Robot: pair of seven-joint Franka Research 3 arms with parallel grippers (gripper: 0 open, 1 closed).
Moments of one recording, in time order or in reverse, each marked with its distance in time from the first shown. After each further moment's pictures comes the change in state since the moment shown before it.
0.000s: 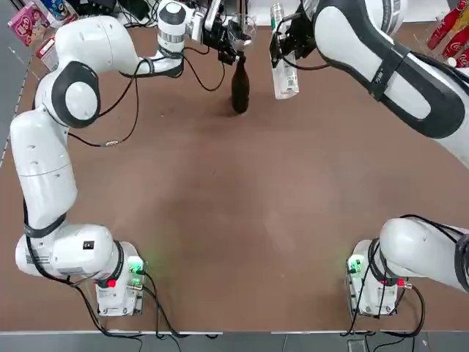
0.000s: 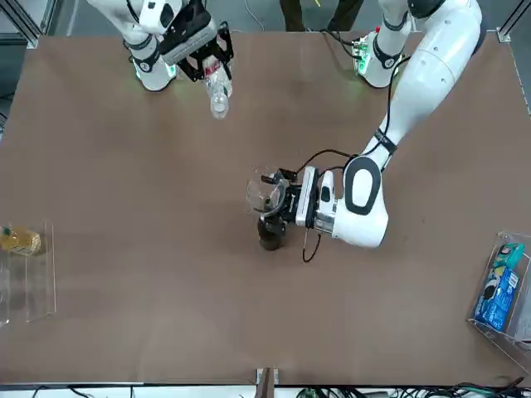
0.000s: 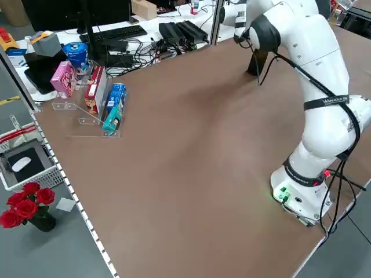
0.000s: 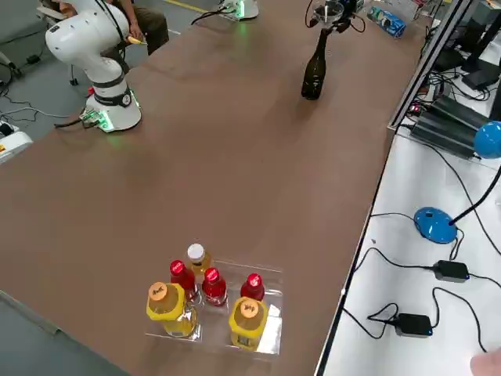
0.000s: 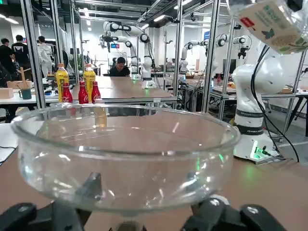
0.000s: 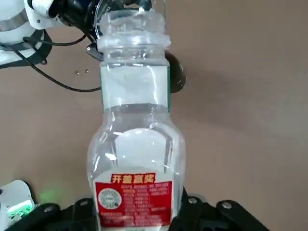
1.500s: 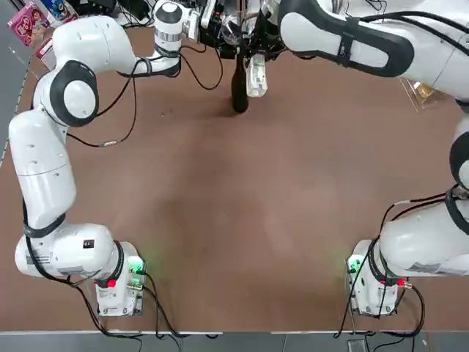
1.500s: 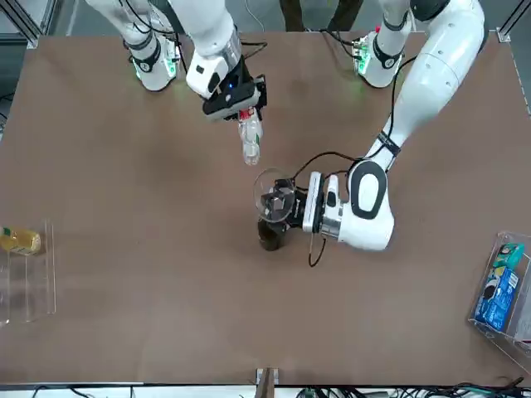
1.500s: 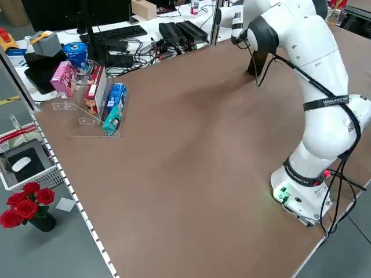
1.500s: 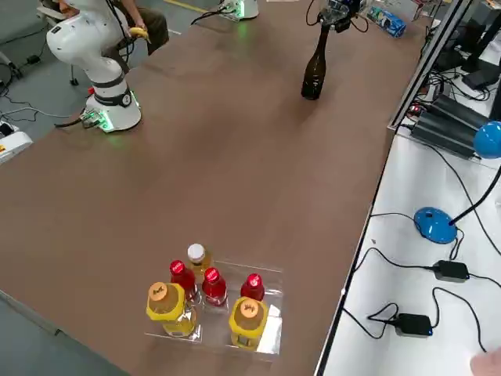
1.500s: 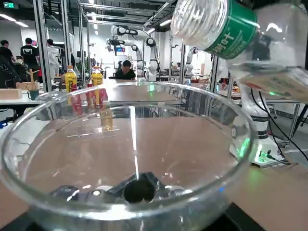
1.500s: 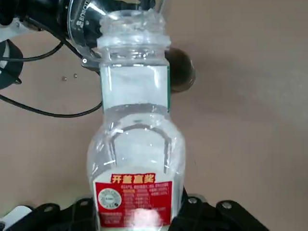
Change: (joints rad) left arm 0.025 0.008 -0.004 0.000 -0.013 -0.003 0.000; right arm 0.071 0.552 0.189 0.296 -0.488 0.019 0.468
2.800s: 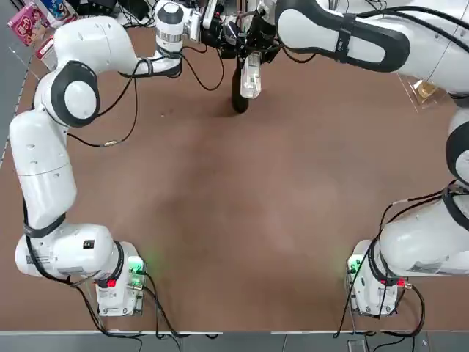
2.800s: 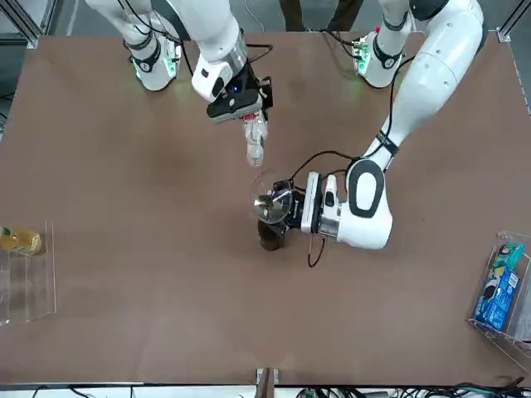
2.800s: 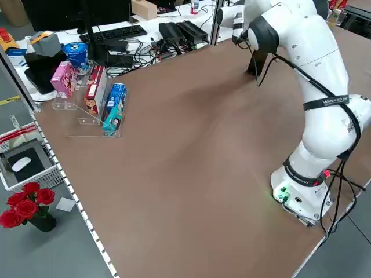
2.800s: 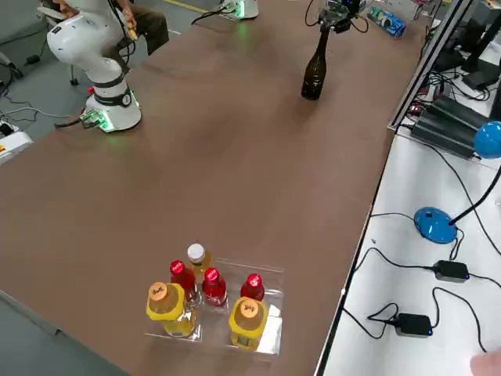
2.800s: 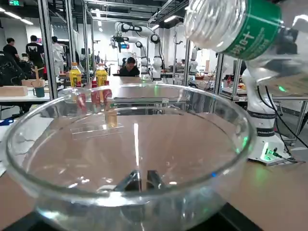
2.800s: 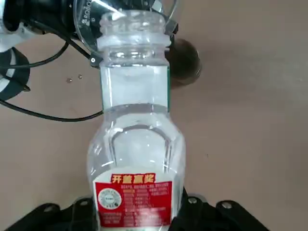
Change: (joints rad) left arm -0.011 0.000 0.000 0.000 0.000 0.038 0.000; right arm 0.022 0.055 0.011 0.038 -0.011 -0.007 0.096
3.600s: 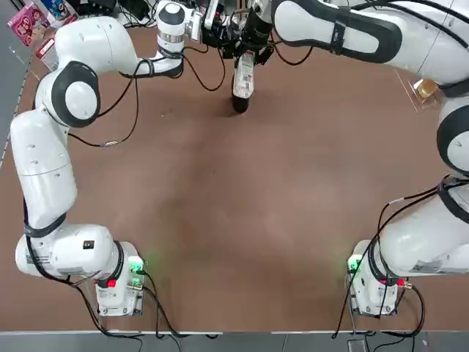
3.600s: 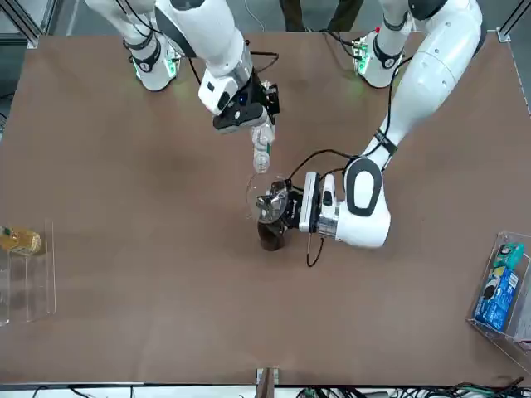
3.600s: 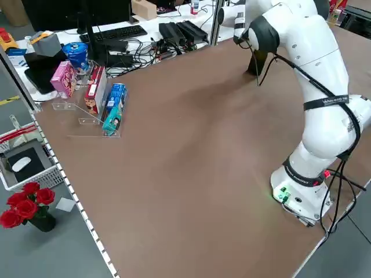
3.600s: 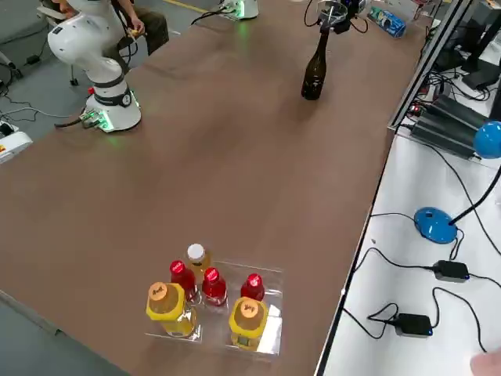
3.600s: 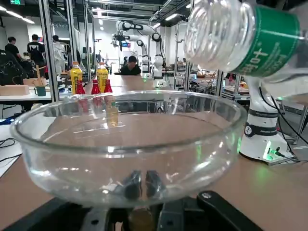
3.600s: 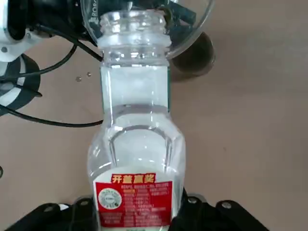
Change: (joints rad) left arm -0.007 0.000 -0.001 0.000 0.000 0.015 0.000; right arm 0.036 0.097 0.000 0.065 -0.006 0.003 0.077
